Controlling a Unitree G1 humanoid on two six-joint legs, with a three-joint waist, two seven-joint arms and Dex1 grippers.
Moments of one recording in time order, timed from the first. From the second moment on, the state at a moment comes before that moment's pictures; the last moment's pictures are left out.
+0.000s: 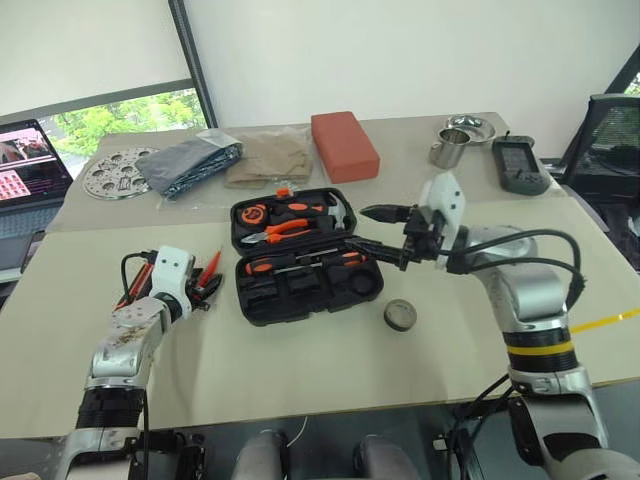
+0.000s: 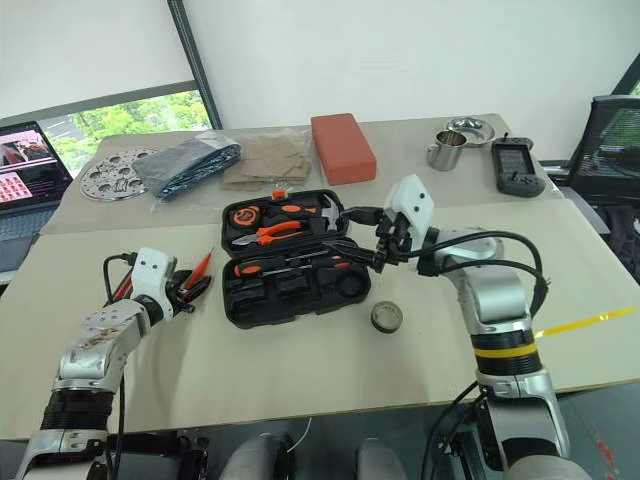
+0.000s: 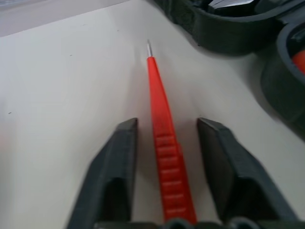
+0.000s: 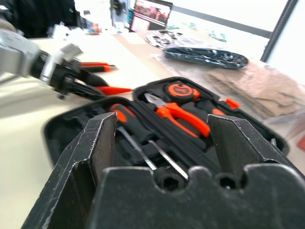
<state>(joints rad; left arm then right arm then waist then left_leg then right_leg) -0.27 0.51 0.13 0.15 -0.21 0.43 -0.46 -0.58 -0.52 -0.01 -0.10 0.39 0.47 1.05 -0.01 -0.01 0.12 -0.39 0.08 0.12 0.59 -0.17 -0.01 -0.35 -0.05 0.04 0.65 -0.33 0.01</state>
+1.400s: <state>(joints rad) -0.61 0.62 -0.22 0.37 -0.09 0.06 -1.13 -0.39 -0.68 -0.11 -0.27 0.53 0.50 1.03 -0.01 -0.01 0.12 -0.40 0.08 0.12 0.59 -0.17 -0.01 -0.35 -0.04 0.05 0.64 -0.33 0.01</state>
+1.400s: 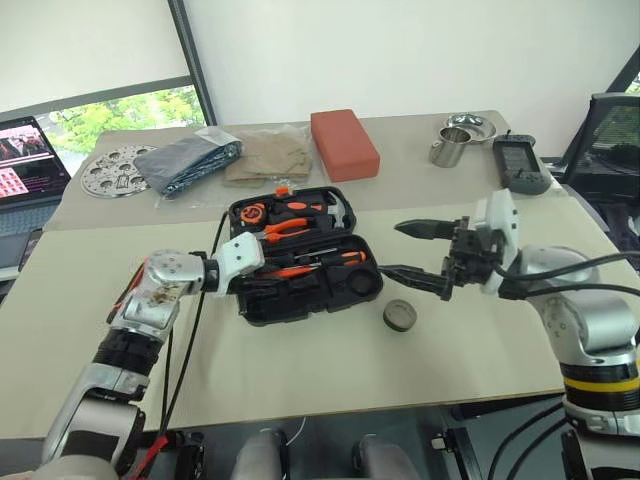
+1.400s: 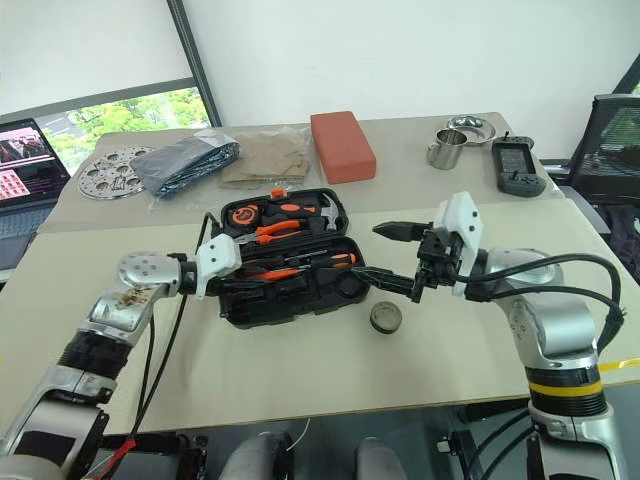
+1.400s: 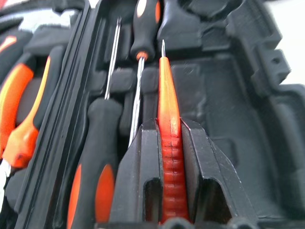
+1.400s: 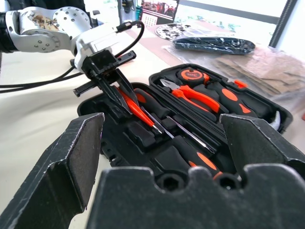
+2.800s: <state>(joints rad) -0.69 0.61 -0.08 0.21 -0.21 0.30 -1.17 -0.38 -0.69 -0.13 -0.28 0.53 0.49 1.00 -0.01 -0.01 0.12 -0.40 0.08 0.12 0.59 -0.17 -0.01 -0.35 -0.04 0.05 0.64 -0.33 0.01</state>
